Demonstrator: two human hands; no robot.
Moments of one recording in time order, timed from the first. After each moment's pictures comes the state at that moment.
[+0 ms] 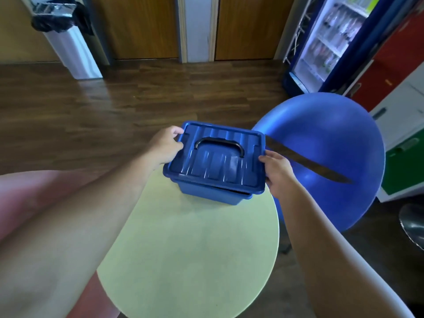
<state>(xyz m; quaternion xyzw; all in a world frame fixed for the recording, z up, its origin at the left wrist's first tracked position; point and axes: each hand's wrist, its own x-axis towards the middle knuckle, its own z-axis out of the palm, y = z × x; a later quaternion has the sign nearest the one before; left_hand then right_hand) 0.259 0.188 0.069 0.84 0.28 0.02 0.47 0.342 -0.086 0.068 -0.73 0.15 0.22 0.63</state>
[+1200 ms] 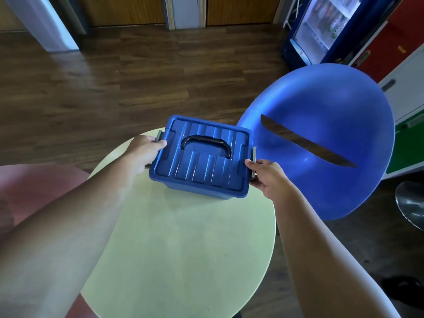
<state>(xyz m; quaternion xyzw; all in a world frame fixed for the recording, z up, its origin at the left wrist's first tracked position) 0.285 0.198 -0.008 0.70 0.45 -0.04 0.55 0.375 -0.098 -0.010 -0.72 0.20 0.31 0.59</state>
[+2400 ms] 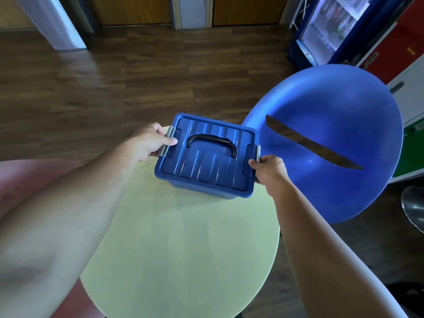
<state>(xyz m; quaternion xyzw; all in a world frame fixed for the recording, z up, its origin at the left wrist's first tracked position) 0.300 0.215 -0.003 0.74 0.41 -0.08 0.53 0.381 -0.087 -0.019 -0.84 0.15 0.24 0.47</state>
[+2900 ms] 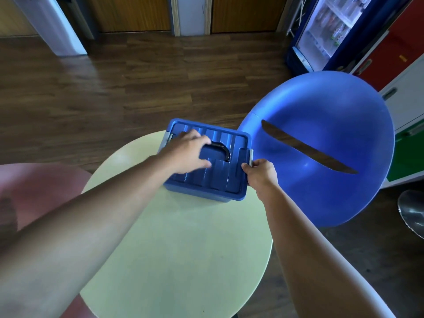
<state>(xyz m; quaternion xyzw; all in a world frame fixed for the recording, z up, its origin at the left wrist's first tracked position) 0.306 0.124 0.036 0.97 0.07 -0.12 0.18 0.373 -0.087 -0.015 -0.85 0.12 0.23 0.45</state>
